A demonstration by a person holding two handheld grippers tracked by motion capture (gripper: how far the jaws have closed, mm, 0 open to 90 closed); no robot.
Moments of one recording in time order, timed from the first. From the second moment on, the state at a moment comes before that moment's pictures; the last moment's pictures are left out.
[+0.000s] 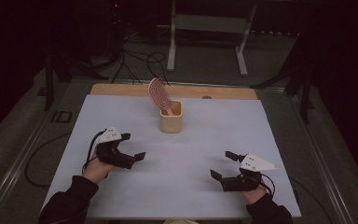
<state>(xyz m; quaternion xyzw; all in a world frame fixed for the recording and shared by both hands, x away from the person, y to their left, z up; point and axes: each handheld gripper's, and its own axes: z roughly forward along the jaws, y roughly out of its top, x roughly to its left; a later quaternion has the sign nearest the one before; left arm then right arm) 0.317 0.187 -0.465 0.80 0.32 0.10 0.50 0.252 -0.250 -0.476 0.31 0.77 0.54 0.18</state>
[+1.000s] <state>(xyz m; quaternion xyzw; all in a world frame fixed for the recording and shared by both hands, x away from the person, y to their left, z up) 0.258 0.224 -0.497 0.81 0.34 0.10 0.47 0.251 -0.251 -0.477 0.30 0.77 0.54 0.17</state>
